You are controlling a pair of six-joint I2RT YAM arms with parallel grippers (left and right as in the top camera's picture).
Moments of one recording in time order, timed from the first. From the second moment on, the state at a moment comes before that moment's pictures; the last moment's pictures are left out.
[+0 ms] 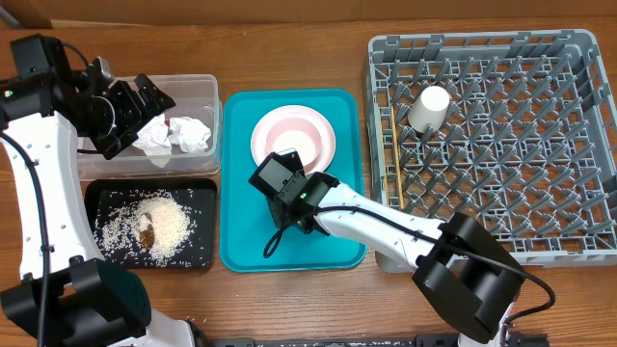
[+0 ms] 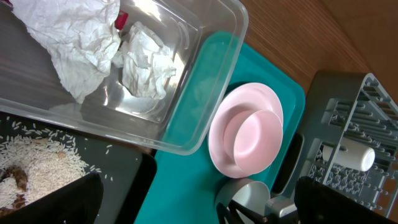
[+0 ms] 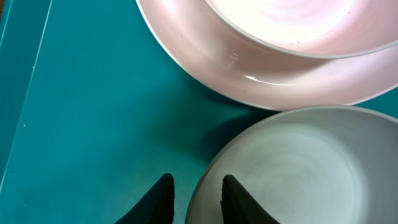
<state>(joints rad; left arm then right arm) 0.34 1.73 1.73 -1.23 0.47 -0.29 0.92 1.95 1.35 -0.62 0.16 0.57</state>
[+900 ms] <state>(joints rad) 0.34 1.73 1.73 -1.23 0.47 -0.29 0.92 1.95 1.35 -0.64 0.16 0.59</state>
